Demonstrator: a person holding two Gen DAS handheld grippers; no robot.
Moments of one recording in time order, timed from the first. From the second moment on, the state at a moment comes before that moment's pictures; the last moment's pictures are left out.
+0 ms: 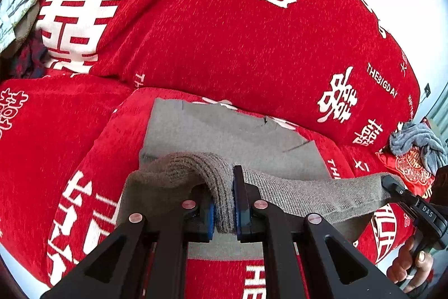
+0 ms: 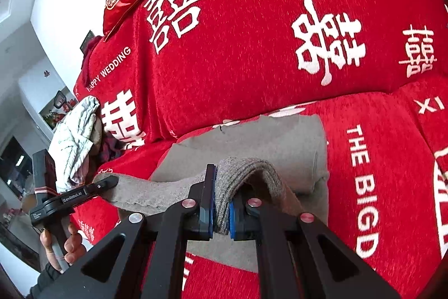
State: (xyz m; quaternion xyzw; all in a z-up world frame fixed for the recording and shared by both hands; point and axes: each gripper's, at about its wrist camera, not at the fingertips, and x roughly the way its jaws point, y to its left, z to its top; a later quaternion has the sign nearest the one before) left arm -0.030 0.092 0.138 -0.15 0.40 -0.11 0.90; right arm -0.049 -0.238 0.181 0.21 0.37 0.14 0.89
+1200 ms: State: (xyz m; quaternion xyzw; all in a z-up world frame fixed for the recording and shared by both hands) left arm 0.101 0.061 0.121 -0.10 0.46 -0.07 0.88; right arm 0.078 -0.247 0.143 0.20 0.45 0.07 0.87
